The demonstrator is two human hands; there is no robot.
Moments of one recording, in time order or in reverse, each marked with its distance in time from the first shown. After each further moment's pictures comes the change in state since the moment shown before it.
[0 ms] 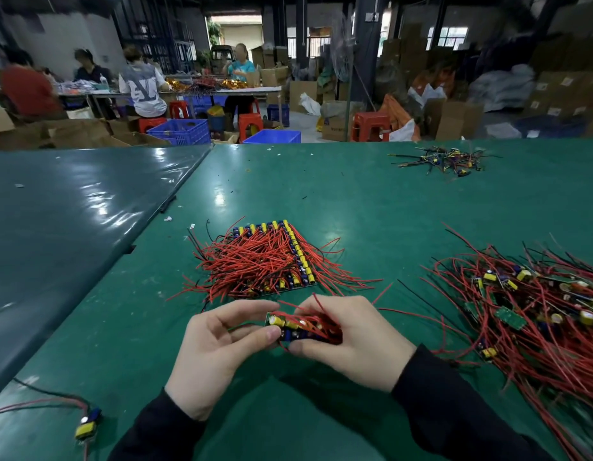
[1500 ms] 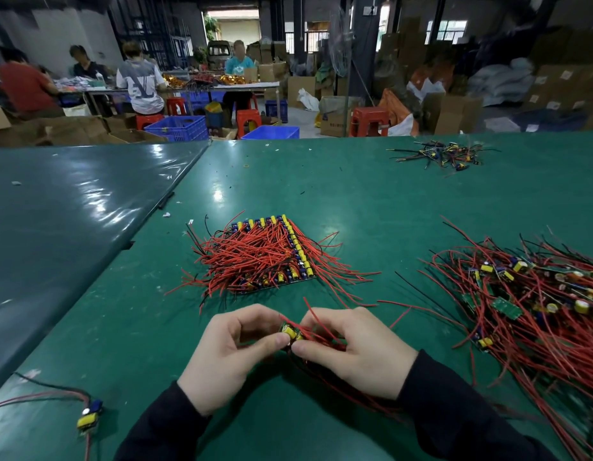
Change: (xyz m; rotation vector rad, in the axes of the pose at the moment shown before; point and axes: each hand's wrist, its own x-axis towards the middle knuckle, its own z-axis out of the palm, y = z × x) left_hand 0.001 -0.012 -0.001 0.353 -0.158 0.098; right_hand -0.015 0.009 0.008 0.050 -0.095 0.103
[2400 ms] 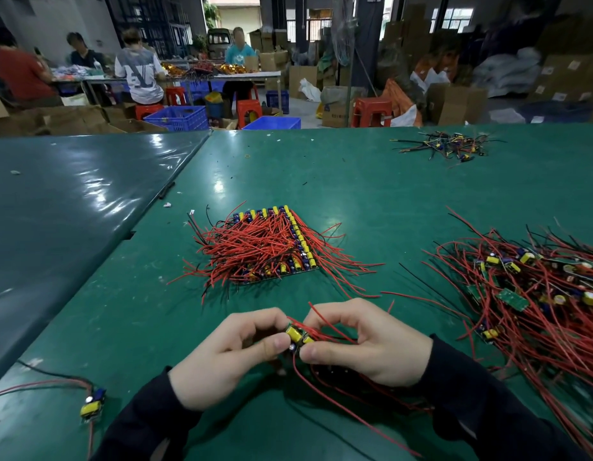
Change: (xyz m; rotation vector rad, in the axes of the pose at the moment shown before) left_hand -0.005 0.014 -0.008 -0.055 -0.360 0.039; right_hand -0.003 -0.006 -0.012 0.426 -0.194 -0.093
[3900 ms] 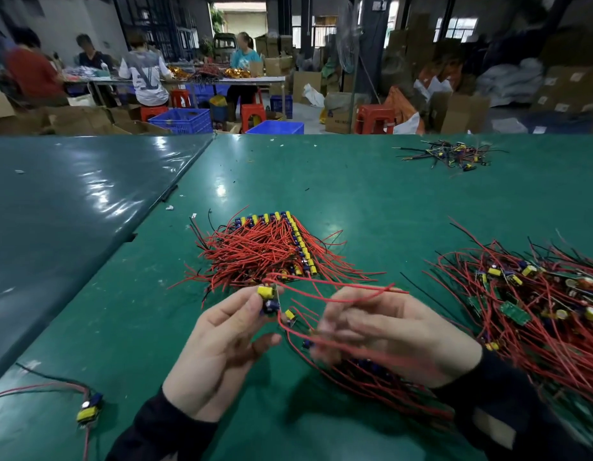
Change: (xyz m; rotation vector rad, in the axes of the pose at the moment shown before) left_hand 0.004 0.013 0.014 -0.709 0.501 -0.098; right_hand -0.011 -0.016 -0.016 0.861 -0.064 0.009
